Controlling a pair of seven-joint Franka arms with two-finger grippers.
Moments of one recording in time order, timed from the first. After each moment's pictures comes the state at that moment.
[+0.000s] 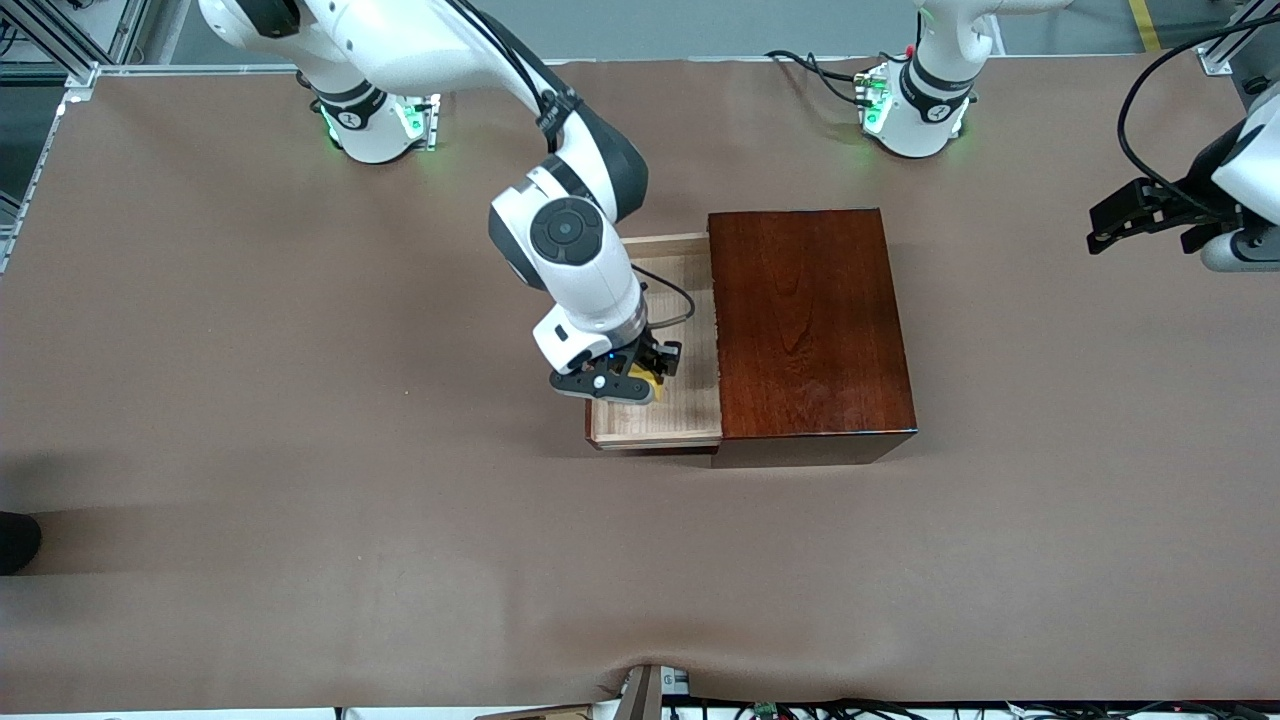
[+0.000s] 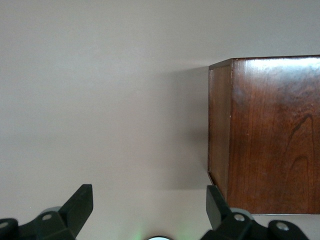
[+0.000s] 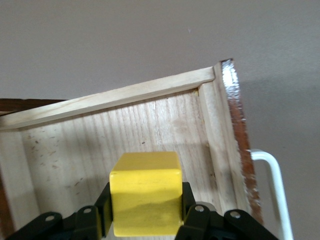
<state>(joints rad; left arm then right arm) -0.02 -0.01 -0.05 -1.55 0.01 1.49 -0.05 0.72 0.68 -0.01 -1.35 0.11 2.20 0.86</state>
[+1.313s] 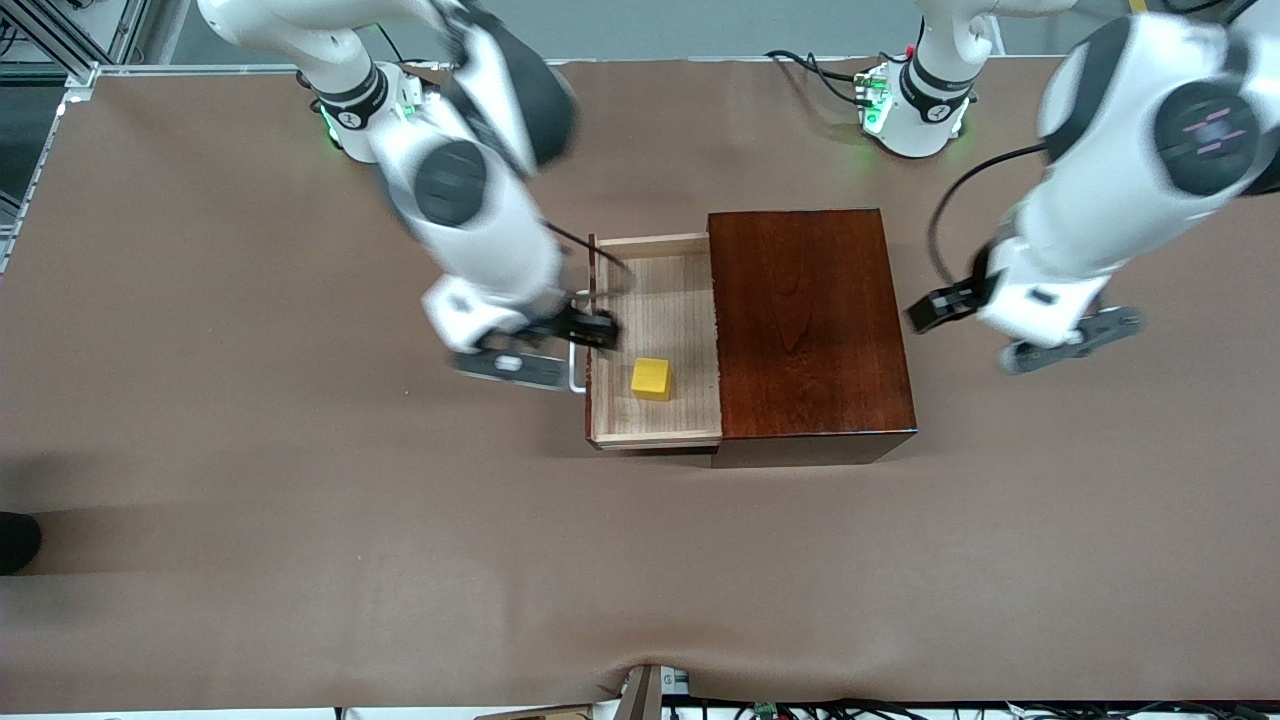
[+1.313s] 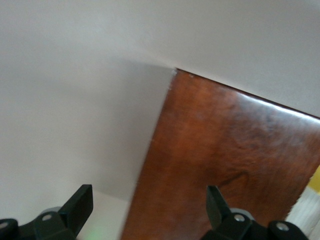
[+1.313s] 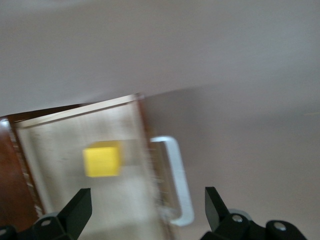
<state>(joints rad) -0.17 0.21 -0.20 -1.55 0.01 1.65 -0.74 0.58 0.43 -0.05 -1.27 0.12 1.73 0.71</state>
